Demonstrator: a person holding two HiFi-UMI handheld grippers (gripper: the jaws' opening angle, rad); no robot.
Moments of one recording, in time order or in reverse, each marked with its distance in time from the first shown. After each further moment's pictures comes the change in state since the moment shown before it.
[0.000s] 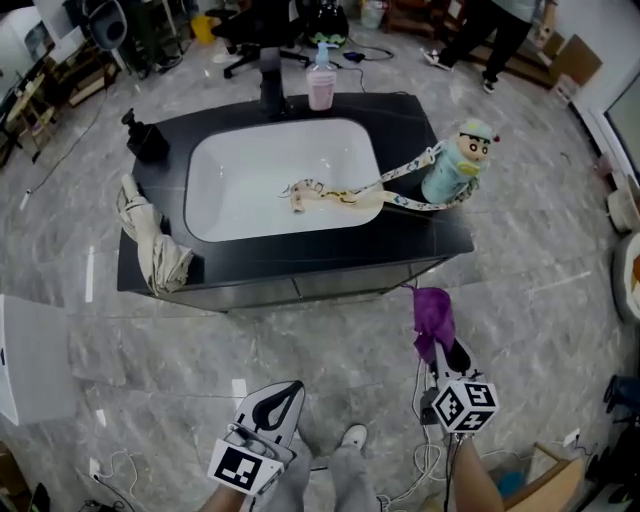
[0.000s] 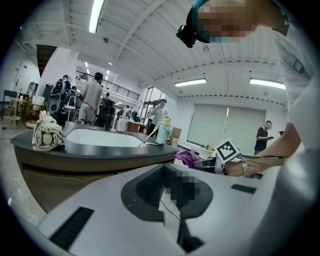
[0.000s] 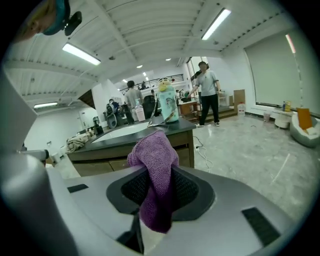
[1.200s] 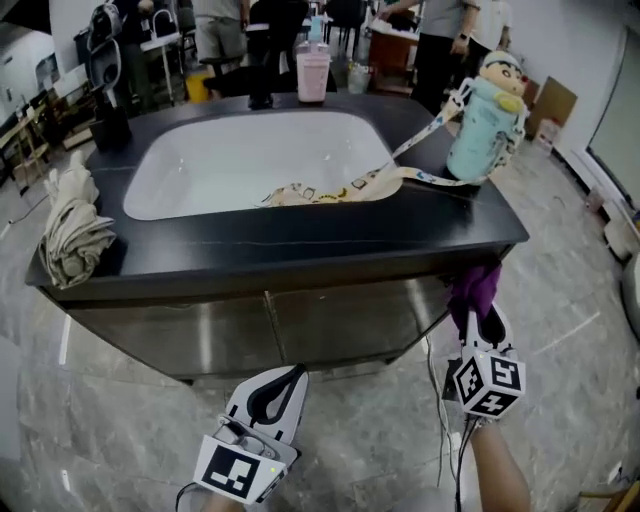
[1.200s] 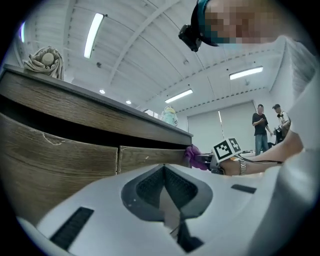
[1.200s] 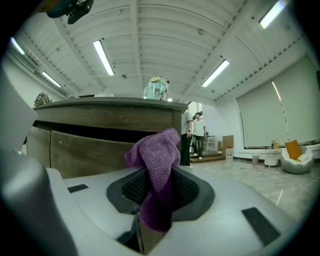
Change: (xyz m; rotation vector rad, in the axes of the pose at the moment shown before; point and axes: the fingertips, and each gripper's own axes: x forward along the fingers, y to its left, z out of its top) left arm 0.140 0.093 -0.148 0.202 -0.284 -0.005; right arm 0.170 -0.090 -0.031 -0.221 -0.458 -0.201
